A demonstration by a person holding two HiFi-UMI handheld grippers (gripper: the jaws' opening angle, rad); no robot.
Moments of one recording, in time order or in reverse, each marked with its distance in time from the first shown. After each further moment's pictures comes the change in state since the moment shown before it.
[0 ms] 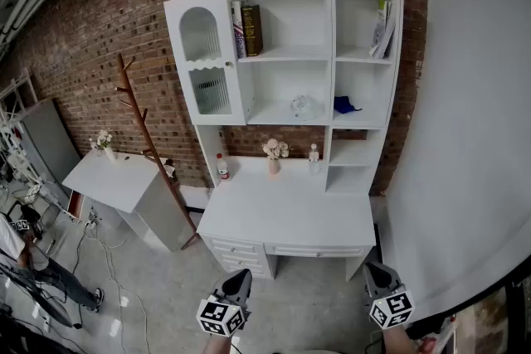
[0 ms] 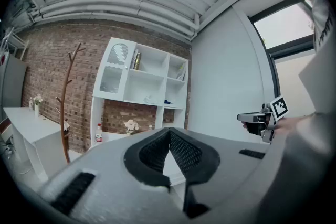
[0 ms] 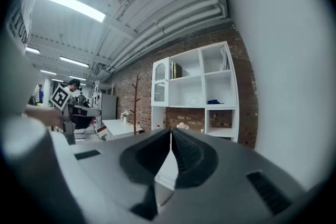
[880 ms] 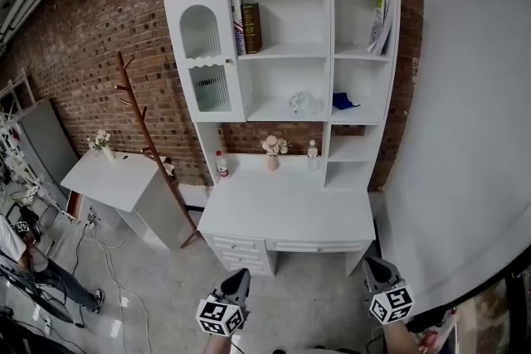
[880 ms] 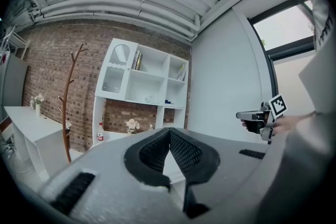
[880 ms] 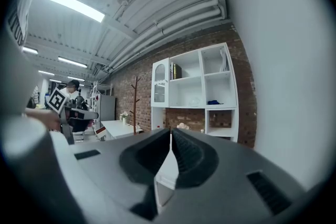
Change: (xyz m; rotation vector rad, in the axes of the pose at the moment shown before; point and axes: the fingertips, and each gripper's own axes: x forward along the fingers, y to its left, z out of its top) left arm -0.023 0.008 -0.001 -0.005 0.000 0.000; right arm -0.004 0.018 0.009 0.008 -0.001 -0.017
